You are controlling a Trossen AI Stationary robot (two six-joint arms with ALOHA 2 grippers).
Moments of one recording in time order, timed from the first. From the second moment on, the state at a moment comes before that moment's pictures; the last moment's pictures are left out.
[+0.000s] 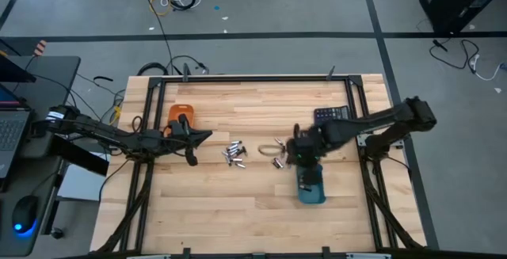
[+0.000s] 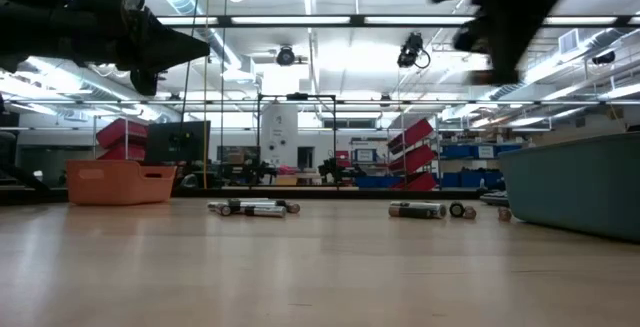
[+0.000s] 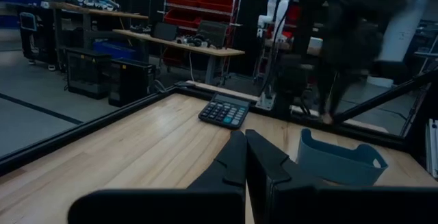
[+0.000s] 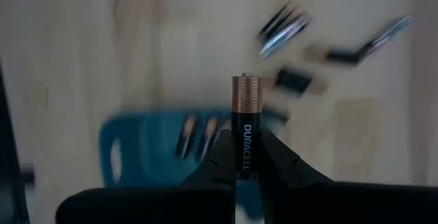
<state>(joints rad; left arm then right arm) -0.20 0.77 0.09 0.76 -0.51 -0.17 0.21 1.50 1.23 -1.08 -0.09 0.26</state>
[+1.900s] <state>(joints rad) -0.20 0.77 0.09 0.79 -0.51 -0.16 0.25 1.51 1.10 -0.61 0.25 0.31</state>
